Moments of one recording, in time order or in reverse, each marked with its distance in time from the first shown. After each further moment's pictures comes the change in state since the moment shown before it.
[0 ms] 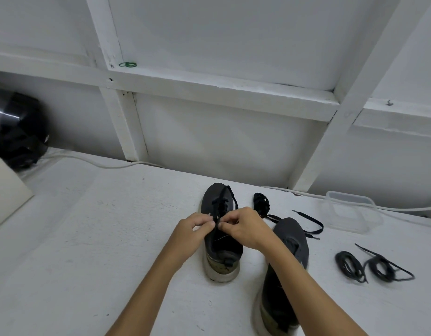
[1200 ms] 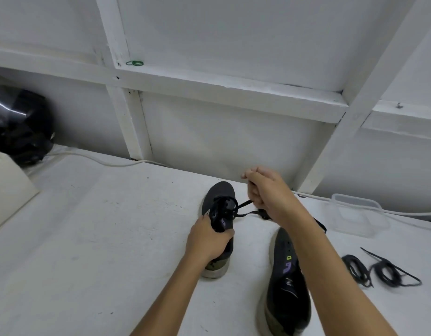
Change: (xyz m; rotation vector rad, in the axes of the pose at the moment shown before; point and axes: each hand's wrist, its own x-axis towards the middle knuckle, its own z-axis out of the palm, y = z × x) left_hand -0.002 0.024 0.033 0.328 0.106 -0.208; right_hand 0.002 -0.061 -0.060 0.628 0.154 0.029
